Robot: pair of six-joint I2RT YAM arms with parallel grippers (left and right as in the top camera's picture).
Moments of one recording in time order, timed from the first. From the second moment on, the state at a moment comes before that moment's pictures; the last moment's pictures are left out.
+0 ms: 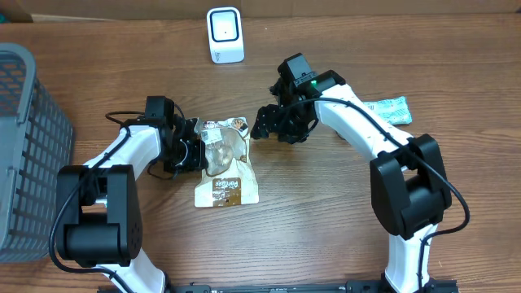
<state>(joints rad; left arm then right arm) -0.02 1.86 1.04 -0.66 0.42 -0.04 0.46 2.09 1.61 -0.87 -0.49 0.43</state>
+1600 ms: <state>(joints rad) 0.02 1.85 1.04 -0.77 0.41 -0.08 0.46 2.12 1.26 -0.34 -0.82 0.58</state>
